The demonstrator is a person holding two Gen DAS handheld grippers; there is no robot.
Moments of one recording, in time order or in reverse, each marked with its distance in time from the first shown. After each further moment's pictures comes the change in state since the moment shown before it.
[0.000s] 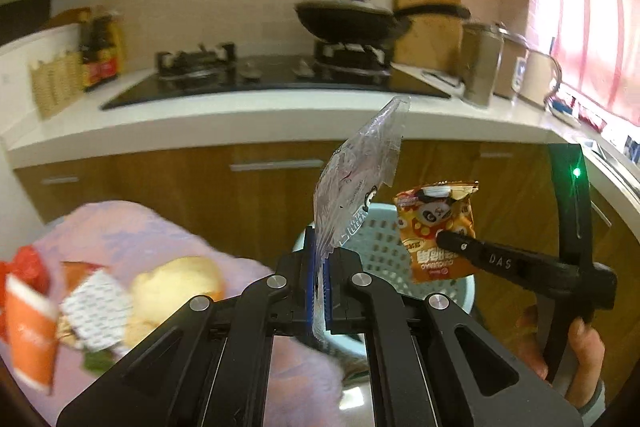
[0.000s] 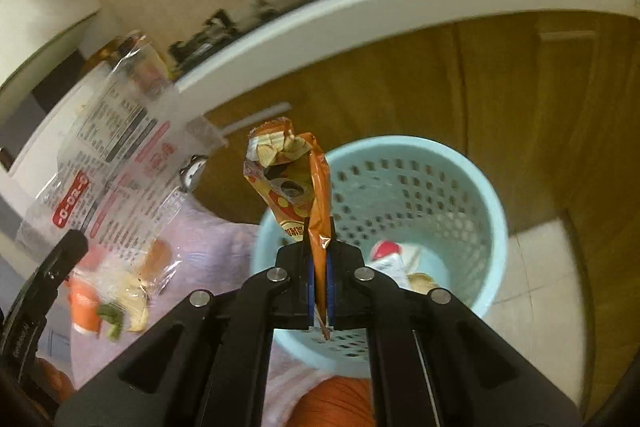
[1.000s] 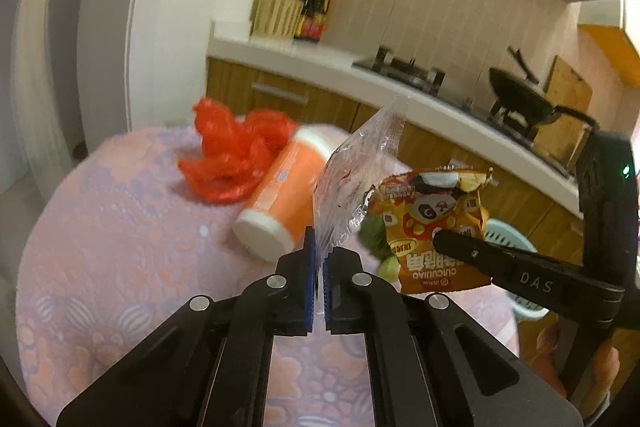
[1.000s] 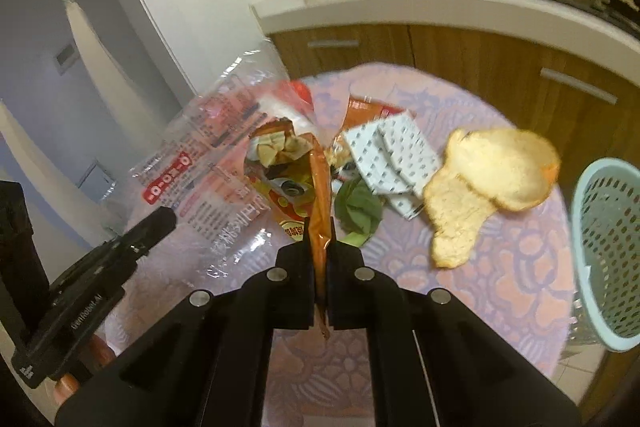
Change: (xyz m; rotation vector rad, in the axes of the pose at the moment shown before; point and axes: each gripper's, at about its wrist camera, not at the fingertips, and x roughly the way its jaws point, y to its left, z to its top) left arm -0.188 0.211 -0.137 -0.442 -0.122 0.325; right arm 0.002 0.301 -0.136 -0.530 0.170 0.379
